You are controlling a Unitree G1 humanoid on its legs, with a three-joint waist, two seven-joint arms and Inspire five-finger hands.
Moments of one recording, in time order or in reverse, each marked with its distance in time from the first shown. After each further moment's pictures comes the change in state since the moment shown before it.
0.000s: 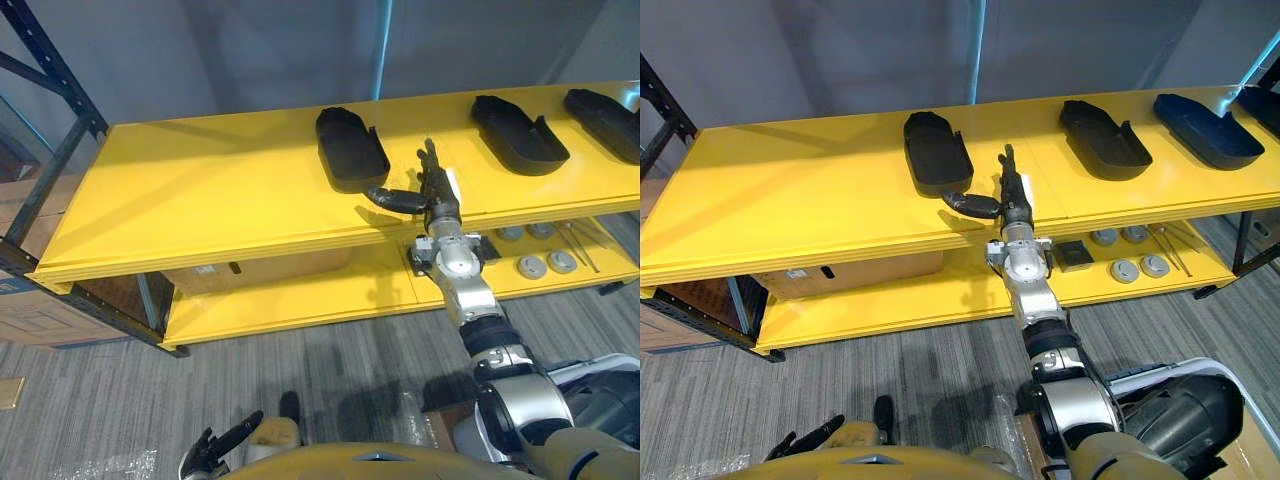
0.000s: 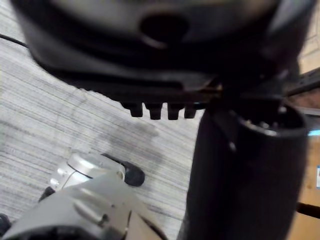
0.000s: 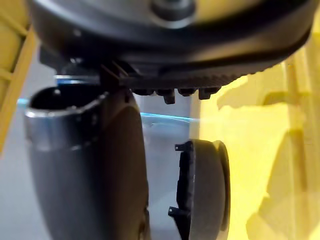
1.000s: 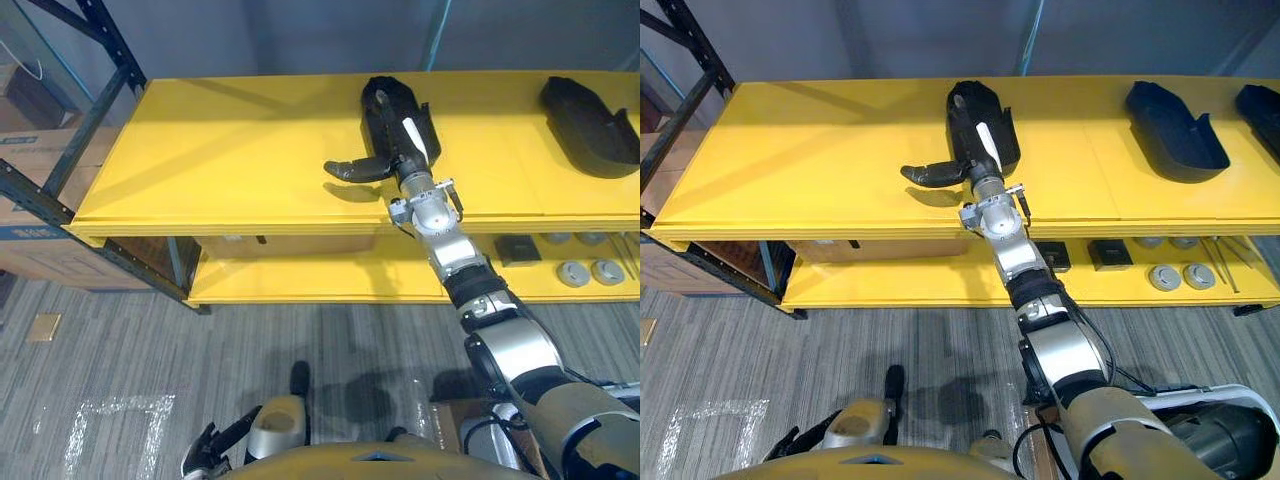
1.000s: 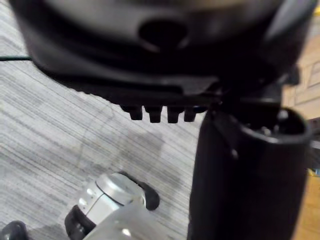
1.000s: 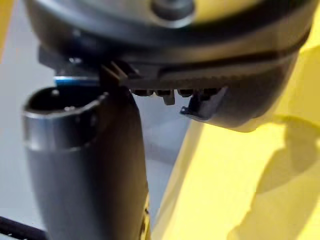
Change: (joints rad) left arm -0.004 -0.007 -0.004 -0.046 0.037 0.017 -0.019; right arm -0.315 -0.027 0.092 0.211 -0.038 0.050 0.079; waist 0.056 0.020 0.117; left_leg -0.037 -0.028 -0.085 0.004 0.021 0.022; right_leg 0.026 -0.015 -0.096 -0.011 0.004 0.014
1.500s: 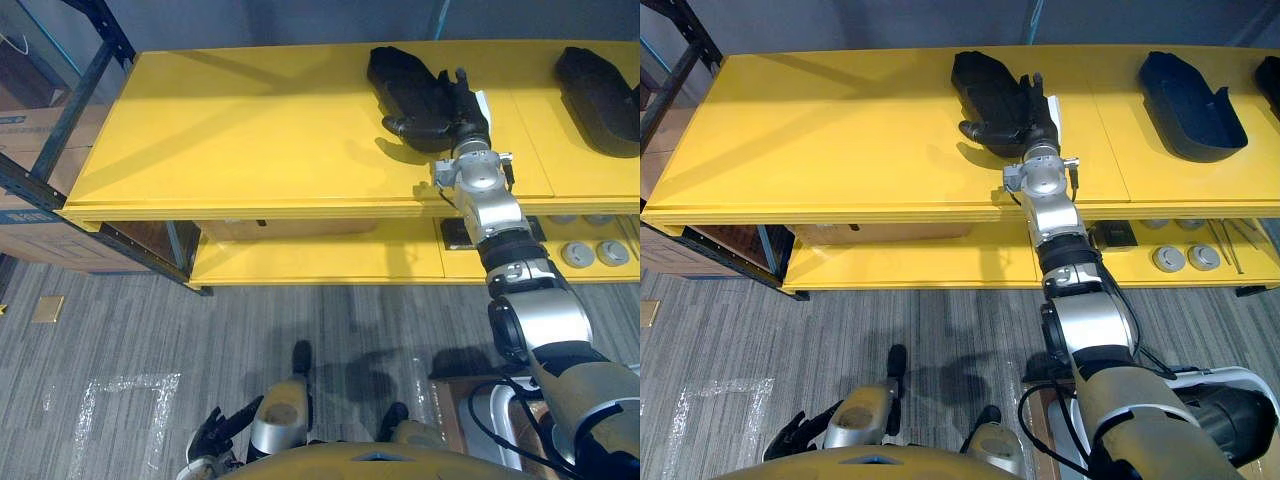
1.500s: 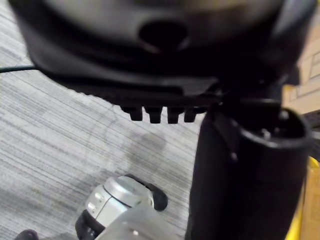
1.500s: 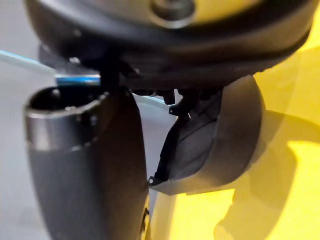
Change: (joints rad) left arm -0.009 0.008 -0.049 -0.027 -0.003 -0.006 -0.001; right arm -0.118 -0.104 -0.128 0.027 0.089 0.212 -0.103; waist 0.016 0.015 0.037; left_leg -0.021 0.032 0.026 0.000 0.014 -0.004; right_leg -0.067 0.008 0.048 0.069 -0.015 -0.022
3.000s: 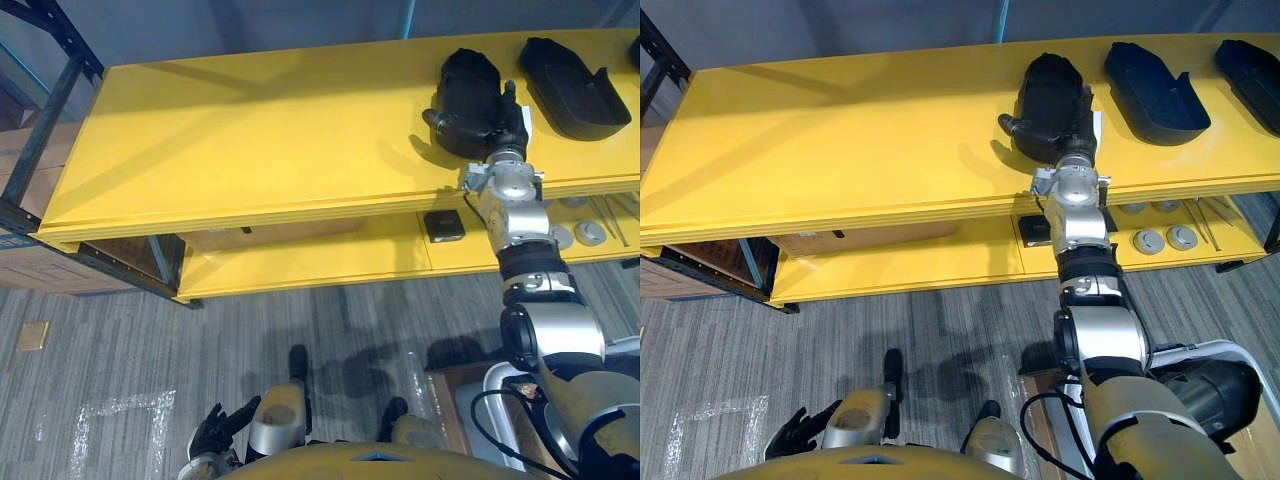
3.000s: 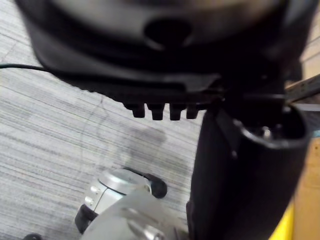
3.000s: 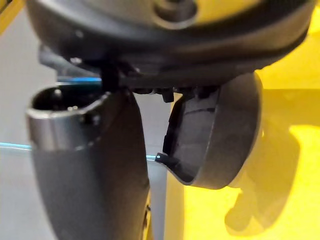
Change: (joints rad) left arm 0.003 0.010 -0.033 -0.019 0.000 0.009 0.004; right arm 0.074 -0.045 -0.132 -0.010 0.107 -0.040 -0.002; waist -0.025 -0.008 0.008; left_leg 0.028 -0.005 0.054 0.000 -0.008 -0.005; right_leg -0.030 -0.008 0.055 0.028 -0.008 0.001
